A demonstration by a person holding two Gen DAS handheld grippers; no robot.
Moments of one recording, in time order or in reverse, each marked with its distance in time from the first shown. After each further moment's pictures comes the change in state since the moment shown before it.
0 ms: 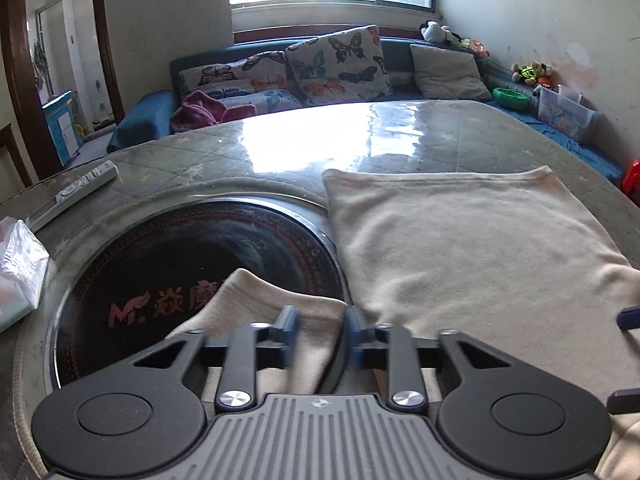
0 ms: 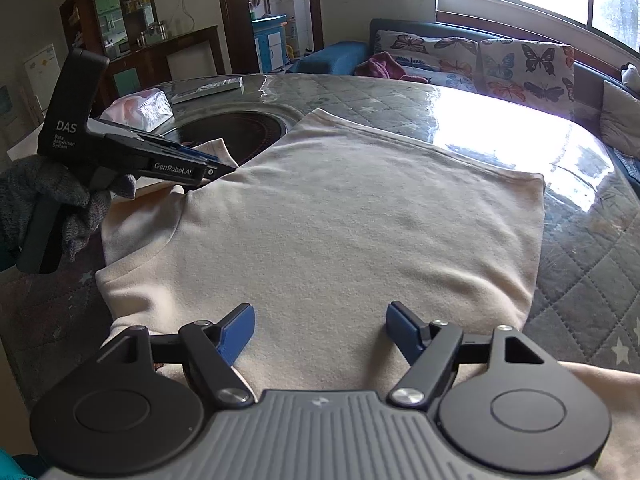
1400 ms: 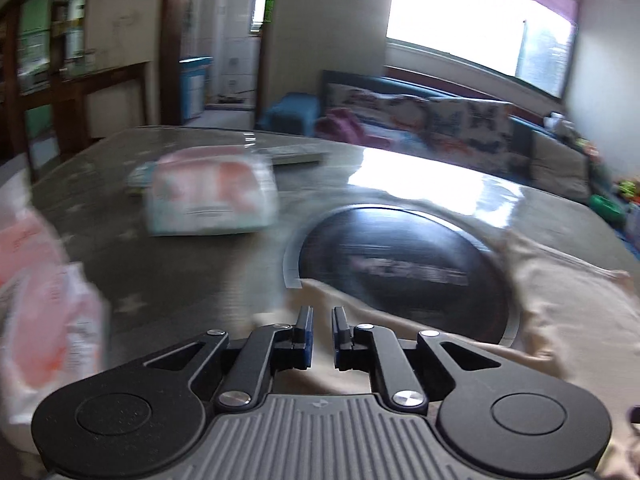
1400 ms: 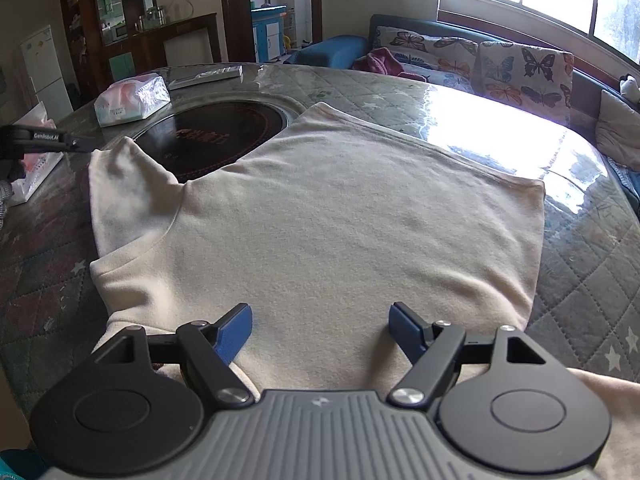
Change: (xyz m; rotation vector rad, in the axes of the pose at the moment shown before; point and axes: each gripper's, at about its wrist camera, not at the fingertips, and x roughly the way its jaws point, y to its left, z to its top) left arm -0.108 0.109 -0.062 -0.360 -0.108 0.184; right arm 0.003 0.014 0.003 -0.040 0.027 -0.043
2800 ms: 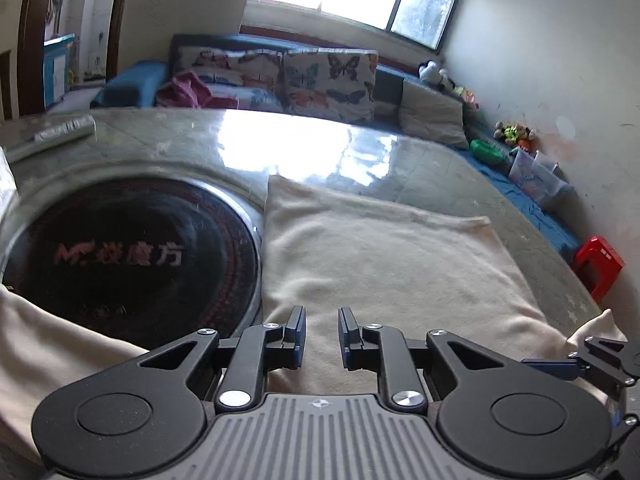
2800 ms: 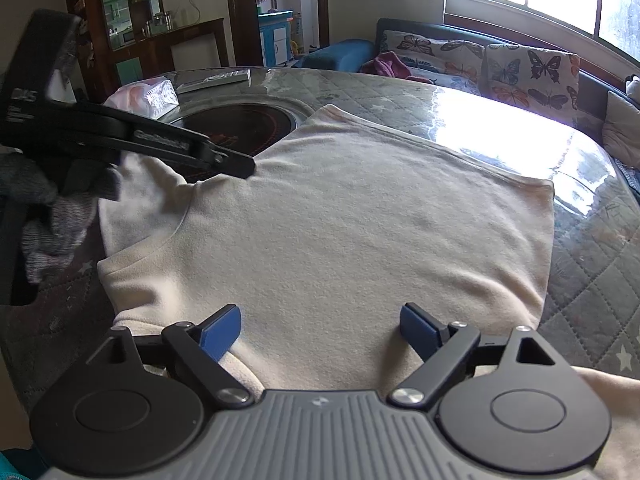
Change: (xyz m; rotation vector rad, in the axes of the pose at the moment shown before) left arm 0.053 -0.146 -0.003 0.120 0.138 -0.339; right arm 0.002 0.000 -0.004 0.000 -0.019 0.030
